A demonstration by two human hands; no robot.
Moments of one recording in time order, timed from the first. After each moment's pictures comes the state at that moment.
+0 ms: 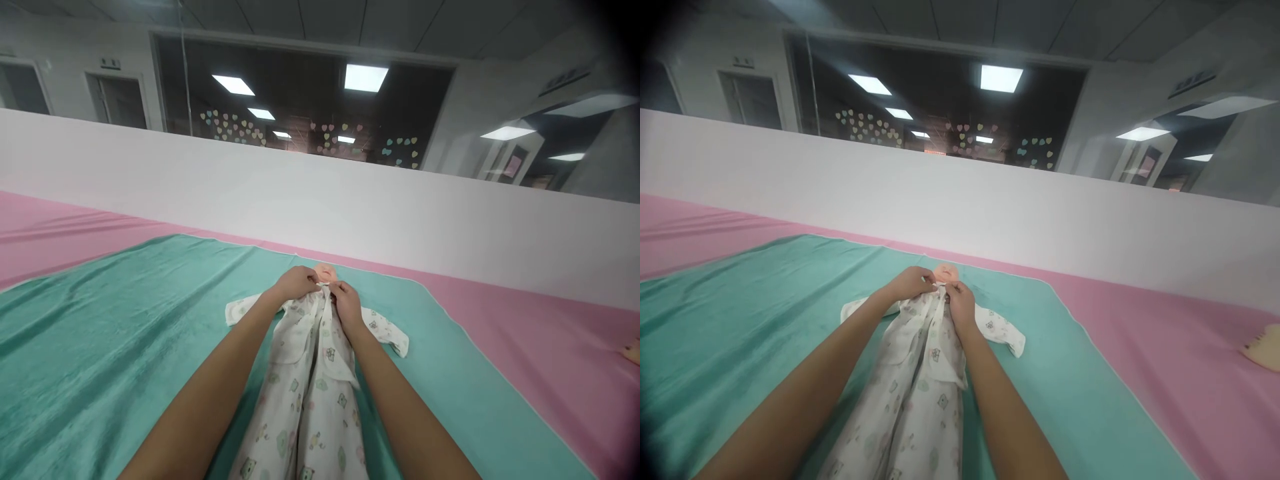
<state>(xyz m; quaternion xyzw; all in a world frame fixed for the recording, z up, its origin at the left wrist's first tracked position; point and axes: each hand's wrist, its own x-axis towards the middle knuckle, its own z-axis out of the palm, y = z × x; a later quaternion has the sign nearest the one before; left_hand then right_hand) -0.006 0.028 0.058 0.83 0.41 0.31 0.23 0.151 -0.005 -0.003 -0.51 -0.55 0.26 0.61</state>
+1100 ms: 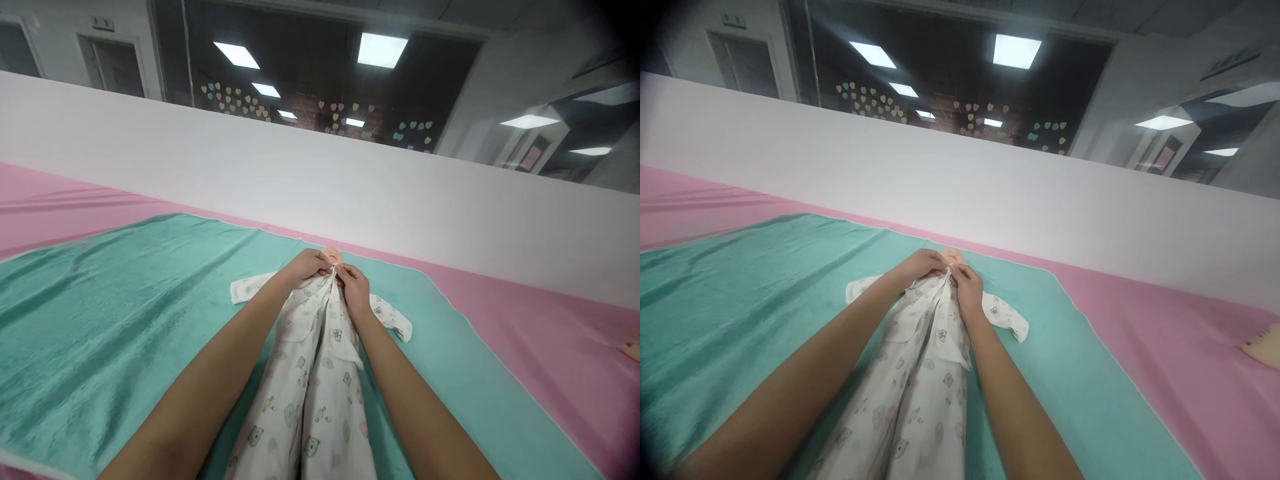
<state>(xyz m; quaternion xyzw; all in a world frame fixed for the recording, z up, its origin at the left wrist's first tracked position) 0.006 0.025 0.049 0.68 0.38 0.37 0.50 0.150 -0.006 -0.005 -0.45 -0.48 0.32 0.68</state>
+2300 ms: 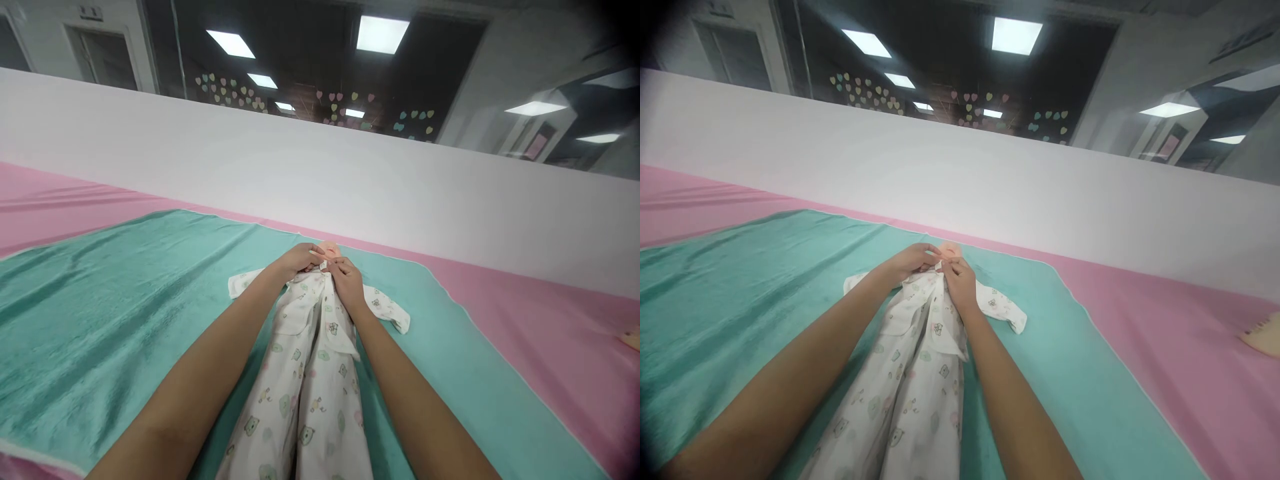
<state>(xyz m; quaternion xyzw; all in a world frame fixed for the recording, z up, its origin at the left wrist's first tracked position) -0.001 0.020 0.053 0.65 0.38 0.35 0.55 0.147 -0.022 0.006 -0.46 -0.64 0.18 0.59</state>
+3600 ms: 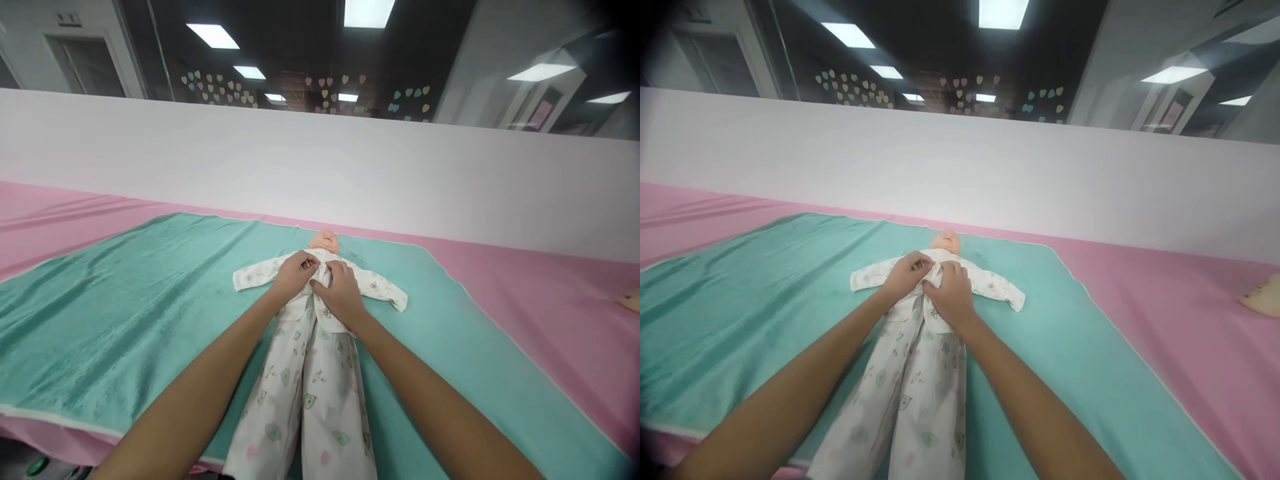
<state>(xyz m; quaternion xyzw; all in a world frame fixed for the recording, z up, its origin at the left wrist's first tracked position) -0.008 -0.037 0.018 0.78 0.41 0.42 0.22 0.127 -0.087 -0.002 -0.59 -0.69 -0.01 0.43</state>
